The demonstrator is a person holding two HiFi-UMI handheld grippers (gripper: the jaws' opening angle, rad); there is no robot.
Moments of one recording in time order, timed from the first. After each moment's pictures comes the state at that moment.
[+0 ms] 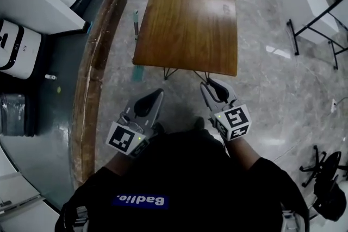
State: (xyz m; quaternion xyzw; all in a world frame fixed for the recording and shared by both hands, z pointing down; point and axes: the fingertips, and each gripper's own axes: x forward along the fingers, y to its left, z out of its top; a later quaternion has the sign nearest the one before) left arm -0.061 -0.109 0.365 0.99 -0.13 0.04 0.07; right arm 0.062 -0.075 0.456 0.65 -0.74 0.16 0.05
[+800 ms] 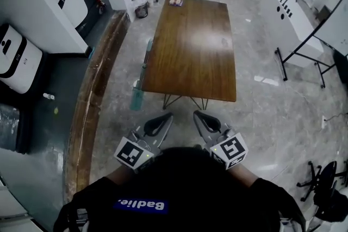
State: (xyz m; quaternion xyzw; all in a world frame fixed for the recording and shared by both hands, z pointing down) left arm -0.115 -0.111 0.336 1.00 -0.06 0.01 0.06; right arm -0.054 -0.082 0.372 0.62 -0.78 0.09 0.05
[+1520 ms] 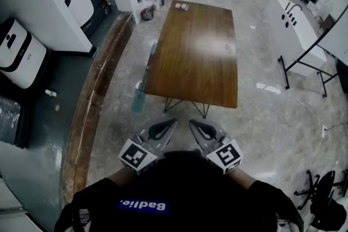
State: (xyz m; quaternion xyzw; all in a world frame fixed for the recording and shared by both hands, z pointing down) left arm -0.106 -0.102 0.349 1.00 -0.06 0.01 0.07; right arm -0.071 -0.079 0.384 0.58 -0.81 0.08 0.06
